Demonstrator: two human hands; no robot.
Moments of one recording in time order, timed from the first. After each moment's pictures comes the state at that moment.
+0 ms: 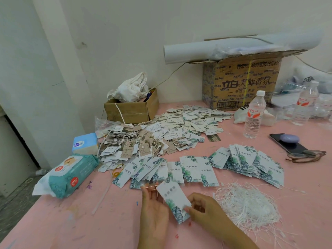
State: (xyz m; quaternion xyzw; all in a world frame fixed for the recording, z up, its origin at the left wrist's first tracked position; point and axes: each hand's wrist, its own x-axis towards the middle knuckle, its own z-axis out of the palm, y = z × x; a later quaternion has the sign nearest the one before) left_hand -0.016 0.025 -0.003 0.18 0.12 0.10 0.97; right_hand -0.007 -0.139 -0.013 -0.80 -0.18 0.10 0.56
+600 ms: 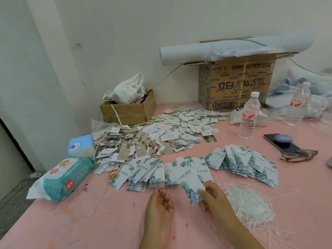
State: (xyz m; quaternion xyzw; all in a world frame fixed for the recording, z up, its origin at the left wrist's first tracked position) left_hand -0.016 0.009 0.002 0.28 0.22 0.04 0.93; right_hand -0.004 -0.145 0.002 -0.62 0.01 0.03 0.78
